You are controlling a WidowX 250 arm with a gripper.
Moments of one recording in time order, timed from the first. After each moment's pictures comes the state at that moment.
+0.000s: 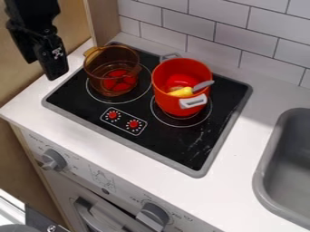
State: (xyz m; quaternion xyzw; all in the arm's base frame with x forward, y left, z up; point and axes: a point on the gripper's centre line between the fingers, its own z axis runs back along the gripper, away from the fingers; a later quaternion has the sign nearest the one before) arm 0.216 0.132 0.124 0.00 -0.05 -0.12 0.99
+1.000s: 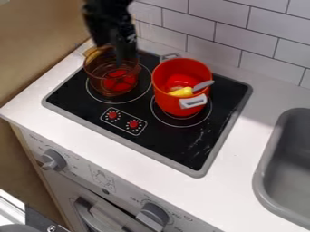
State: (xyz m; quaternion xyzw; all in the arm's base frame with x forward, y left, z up) arm 0.291 0.064 0.125 -0.01 -0.08 -0.19 0.98
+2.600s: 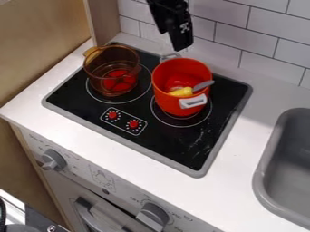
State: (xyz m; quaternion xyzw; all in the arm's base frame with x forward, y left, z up) arm 0.356 0.013 0.117 -0.05 -0.14 -0.34 0.93
